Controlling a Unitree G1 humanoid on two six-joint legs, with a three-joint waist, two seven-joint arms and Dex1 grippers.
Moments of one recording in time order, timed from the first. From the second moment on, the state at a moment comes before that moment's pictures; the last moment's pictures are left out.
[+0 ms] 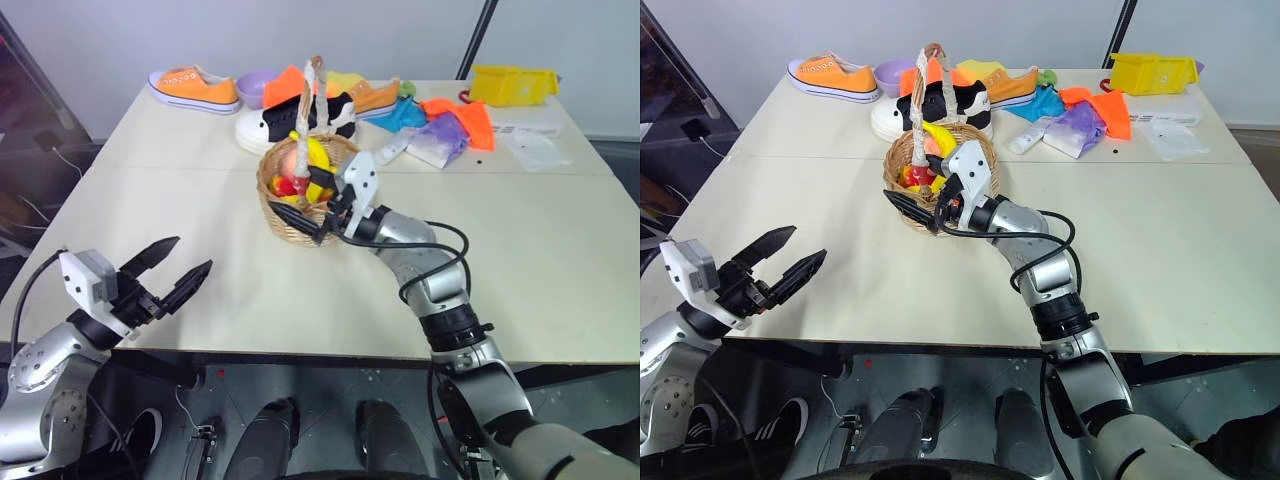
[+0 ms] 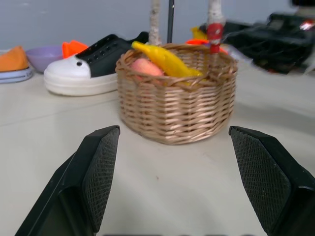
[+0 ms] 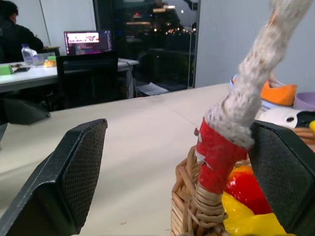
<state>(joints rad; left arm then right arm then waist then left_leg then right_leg) 0.15 0.51 0.44 -0.40 -0.64 0.25 -0.82 -0.69 -0.13 0.17 0.19 0.29 0.20 0.68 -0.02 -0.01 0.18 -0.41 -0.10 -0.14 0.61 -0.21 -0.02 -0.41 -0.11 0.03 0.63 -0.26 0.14</state>
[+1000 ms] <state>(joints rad) 0.08 0.53 0.36 -0.40 -0.66 0.26 -0.83 -0.61 -0.29 0.01 -0.06 0.37 0.37 0.65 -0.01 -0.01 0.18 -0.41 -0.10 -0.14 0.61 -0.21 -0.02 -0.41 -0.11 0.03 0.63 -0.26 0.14</state>
